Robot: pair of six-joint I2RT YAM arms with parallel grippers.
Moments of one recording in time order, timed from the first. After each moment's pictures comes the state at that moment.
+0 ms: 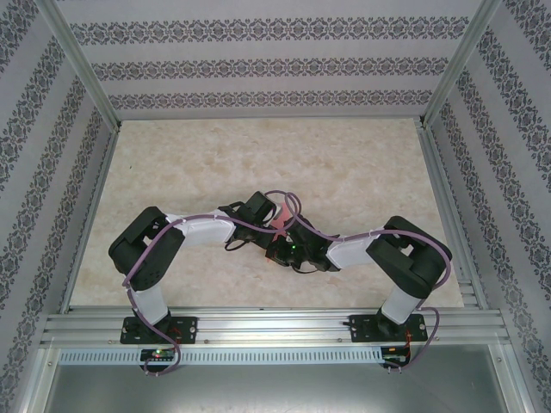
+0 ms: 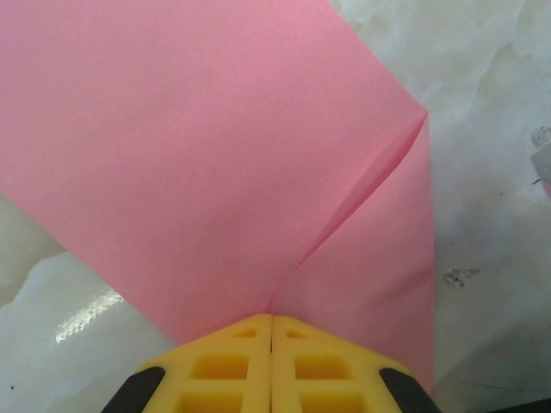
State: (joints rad) left arm -0.76 1.79 0.98 -0.27 0.07 -0.24; right arm 0.85 1.69 0.59 0.30 -0.31 1.17
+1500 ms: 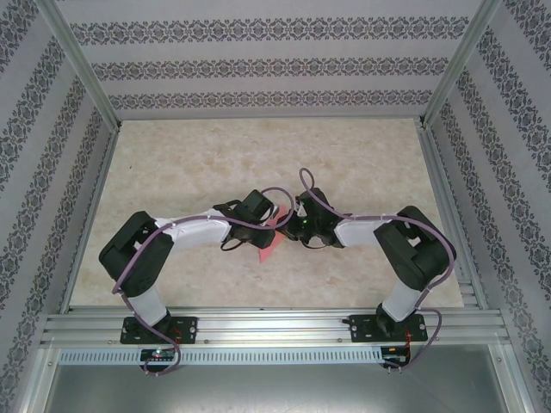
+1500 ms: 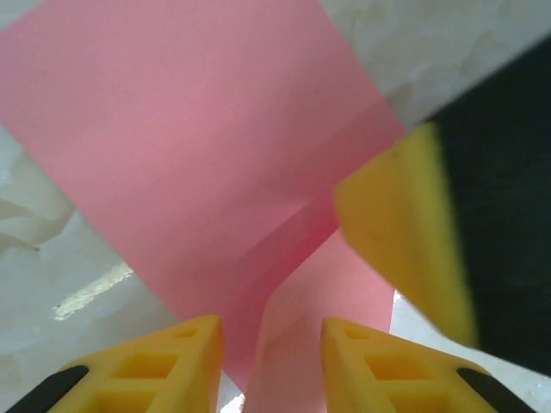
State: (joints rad) left arm -0.76 1.71 0.99 -0.38 0.05 -0.27; right arm 0.61 1.73 0.73 0.22 -0.45 1.03
